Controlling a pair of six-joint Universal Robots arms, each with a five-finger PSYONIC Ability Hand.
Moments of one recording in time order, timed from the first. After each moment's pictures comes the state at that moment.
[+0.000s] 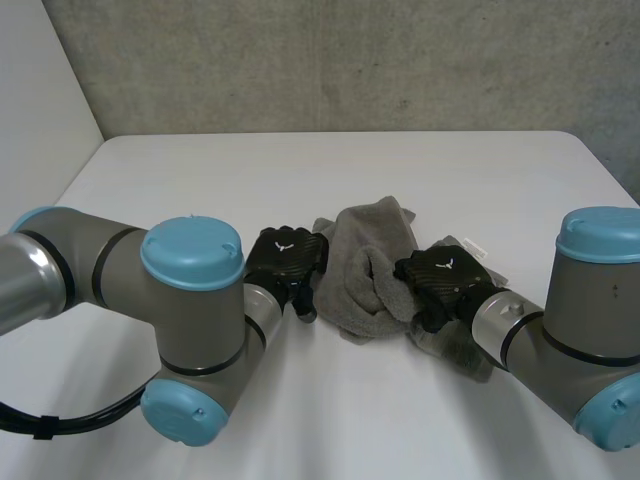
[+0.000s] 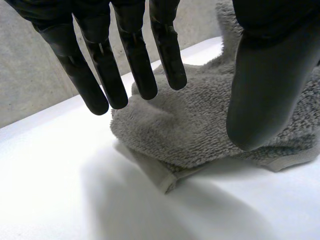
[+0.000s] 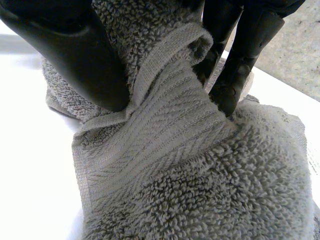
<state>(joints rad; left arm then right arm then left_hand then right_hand) 4.00 -2.20 -1.35 3.26 -1.66 3.20 1.97 -1.15 1.66 -0.09 1.30 2.85 0.78 0.78 0.78 0.78 0.77 1.27 1.27 1.31 1.34 1.11</state>
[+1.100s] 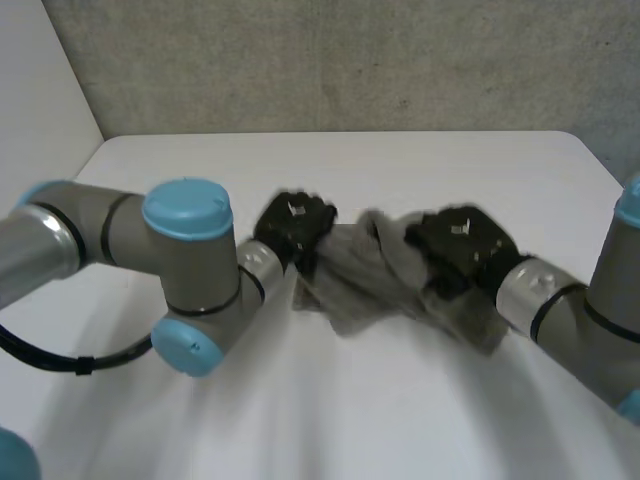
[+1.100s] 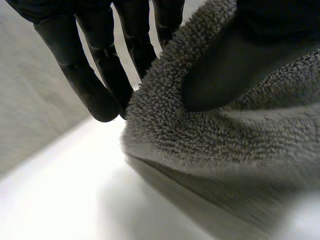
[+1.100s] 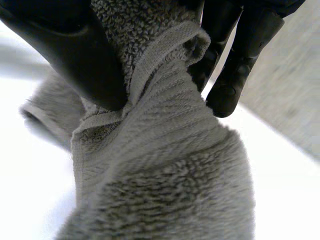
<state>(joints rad) 4.08 -2.34 -1.12 3.27 -1.48 3.38 1.91 -1.28 1.66 -0.09 1.21 2.76 1.42 1.49 1.54 1.52 1.48 1.29 1.29 1.34 1.35 1.11</state>
